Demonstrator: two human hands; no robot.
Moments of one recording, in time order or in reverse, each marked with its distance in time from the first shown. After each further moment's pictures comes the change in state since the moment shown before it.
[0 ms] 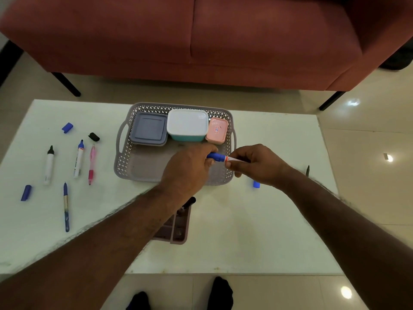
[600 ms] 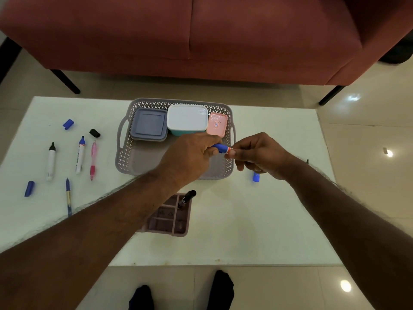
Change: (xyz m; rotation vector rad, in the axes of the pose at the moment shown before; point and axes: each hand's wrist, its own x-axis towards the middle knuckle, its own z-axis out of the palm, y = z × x) left_hand 0.010 -0.004 -0.014 -0.003 -0.004 0.212; right_hand -0.005 -0.006 -0.009 0.440 -0.078 0.064
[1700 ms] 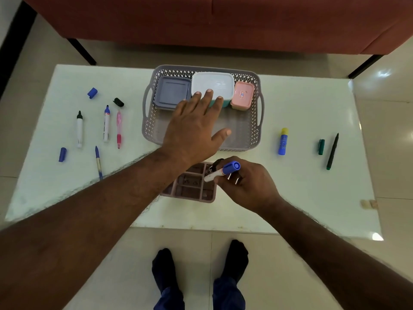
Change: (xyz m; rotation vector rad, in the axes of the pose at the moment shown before) left_hand -0.042 -0.036 -0.019 0.526 -0.155 -0.086; right_hand -0.048 0.045 0.147 -0.471 0.291 -0.264
